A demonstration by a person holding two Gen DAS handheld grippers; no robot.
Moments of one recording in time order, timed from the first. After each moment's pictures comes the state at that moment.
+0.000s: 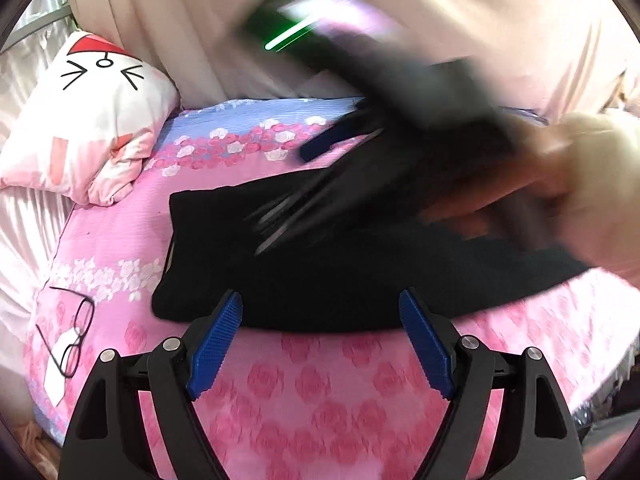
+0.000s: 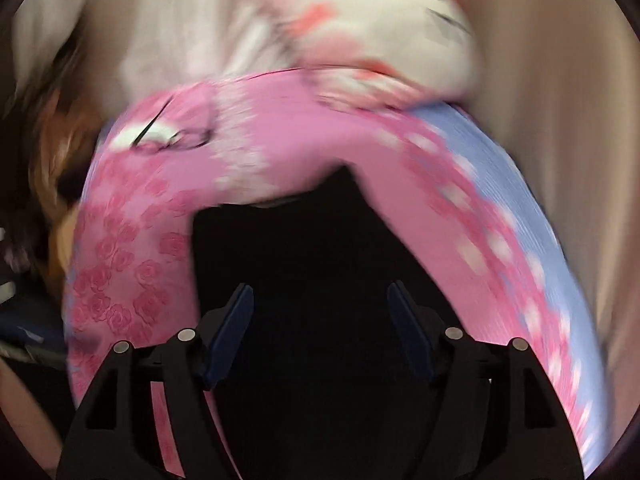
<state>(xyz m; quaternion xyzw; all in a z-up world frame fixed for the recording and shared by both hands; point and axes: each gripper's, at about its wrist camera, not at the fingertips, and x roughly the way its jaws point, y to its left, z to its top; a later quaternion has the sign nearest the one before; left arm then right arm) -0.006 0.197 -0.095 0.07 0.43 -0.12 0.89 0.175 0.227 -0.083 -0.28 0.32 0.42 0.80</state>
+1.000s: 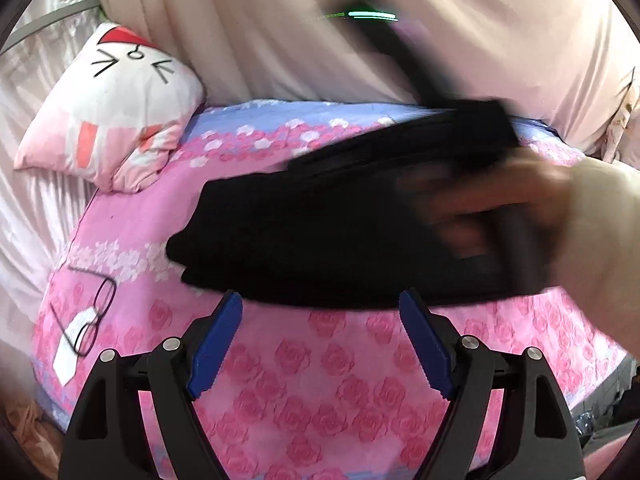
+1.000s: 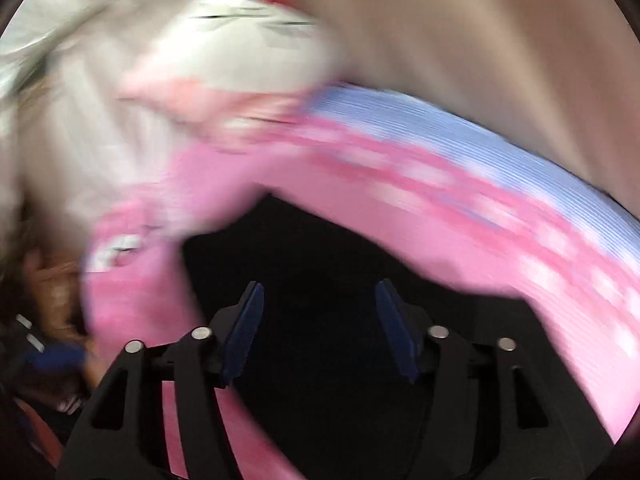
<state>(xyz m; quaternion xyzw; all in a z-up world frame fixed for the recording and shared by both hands) -0.013 0.217 -0.095 0.06 0.41 -0.10 0.91 0.214 0.082 -0.071 -0.01 0.40 0.28 0.88</state>
